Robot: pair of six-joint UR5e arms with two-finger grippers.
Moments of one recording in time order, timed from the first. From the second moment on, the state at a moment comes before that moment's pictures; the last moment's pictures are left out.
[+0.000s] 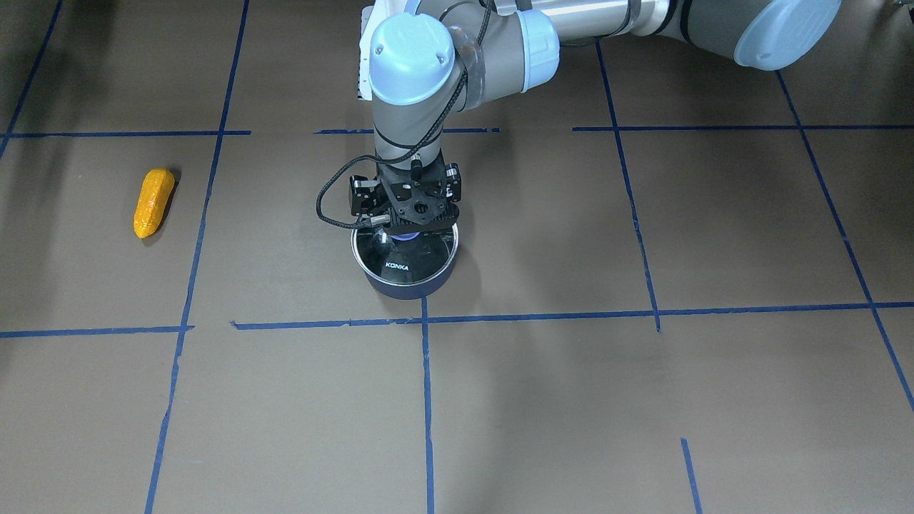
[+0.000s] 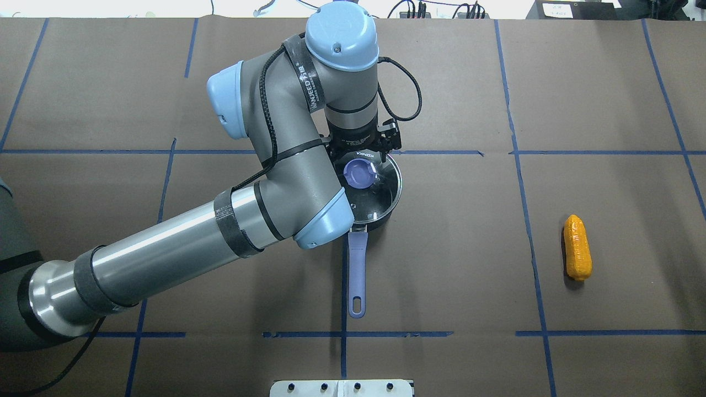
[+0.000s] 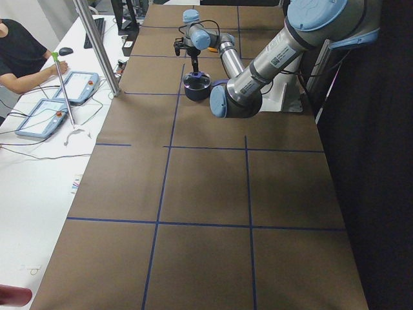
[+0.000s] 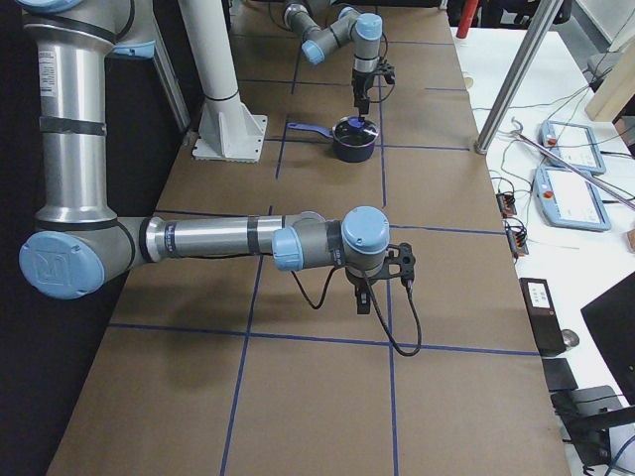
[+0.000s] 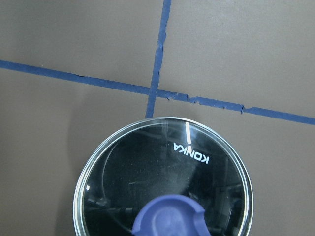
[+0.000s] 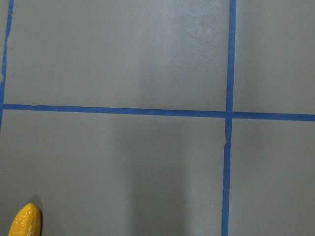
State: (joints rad) left arm -0.61 -2.62 -1.39 -1.48 -2.03 -1.33; right arm 1.54 -1.62 1.71 -1.48 2.48 0.11
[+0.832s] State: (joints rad) left arm -0.59 -2.61 -1.34 -1.53 -2.02 -1.33; right arm 1.54 -1.62 1.71 -1.49 2.48 0.12
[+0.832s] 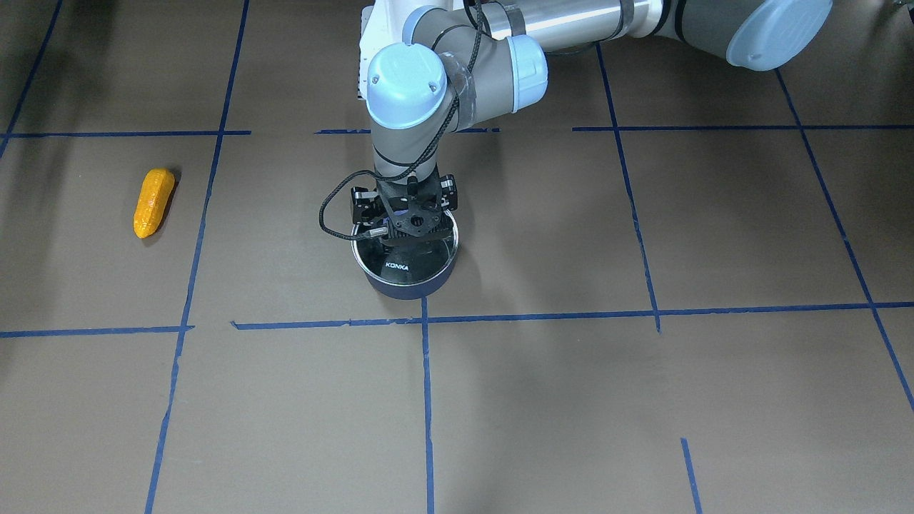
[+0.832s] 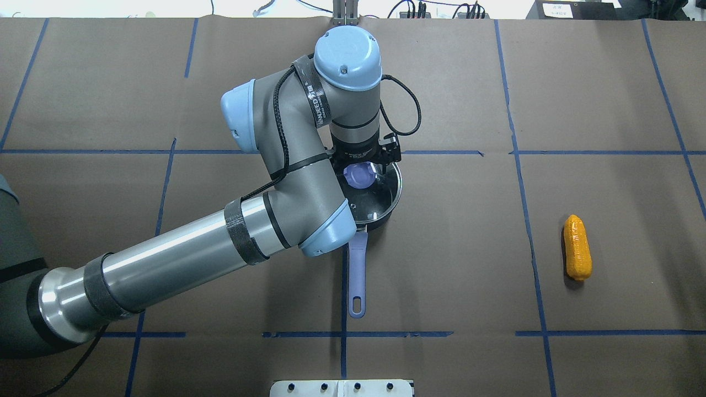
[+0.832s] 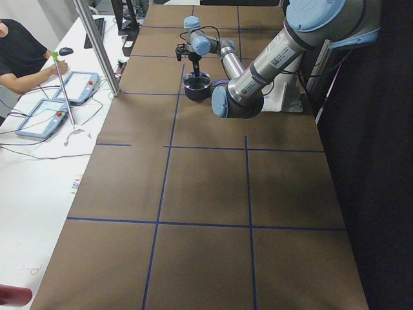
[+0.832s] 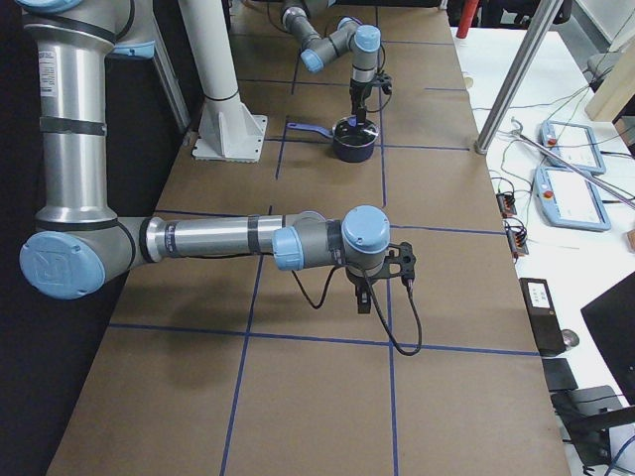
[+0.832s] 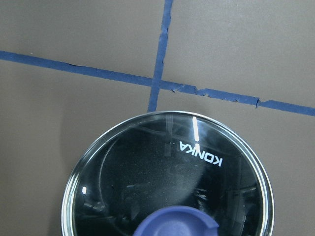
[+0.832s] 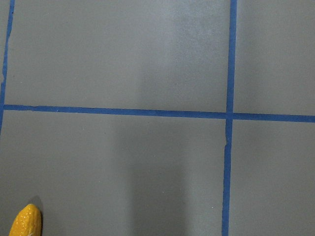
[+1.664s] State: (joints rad) left arm -0.59 -2.61 -1.35 -1.53 -2.01 -1.33; right arm 1.54 -1.61 1.71 -1.49 2.48 0.12
